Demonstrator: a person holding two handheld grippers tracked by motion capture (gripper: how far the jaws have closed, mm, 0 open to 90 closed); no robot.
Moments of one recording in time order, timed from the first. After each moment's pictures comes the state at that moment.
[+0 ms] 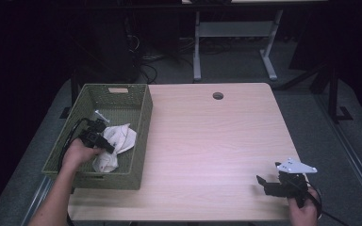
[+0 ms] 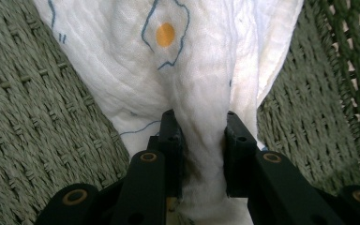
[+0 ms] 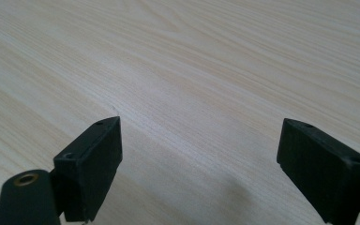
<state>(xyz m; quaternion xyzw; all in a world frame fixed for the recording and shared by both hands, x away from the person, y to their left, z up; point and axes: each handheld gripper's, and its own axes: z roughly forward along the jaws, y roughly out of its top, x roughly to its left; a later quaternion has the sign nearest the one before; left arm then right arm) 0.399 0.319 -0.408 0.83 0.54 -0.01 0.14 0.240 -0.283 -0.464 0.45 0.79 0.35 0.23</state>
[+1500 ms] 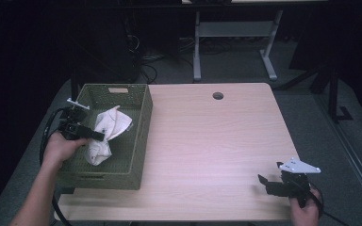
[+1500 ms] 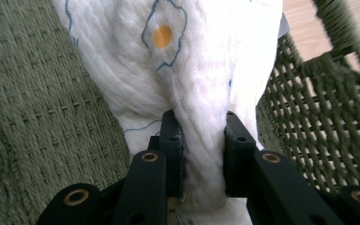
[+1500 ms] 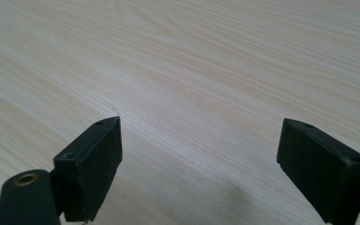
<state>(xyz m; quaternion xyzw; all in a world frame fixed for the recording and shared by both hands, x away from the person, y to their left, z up) 0.379 0.347 -0.341 0.80 0.55 0.02 0.26 0.239 -0.288 -0.462 0.46 0.78 0.36 0.23</state>
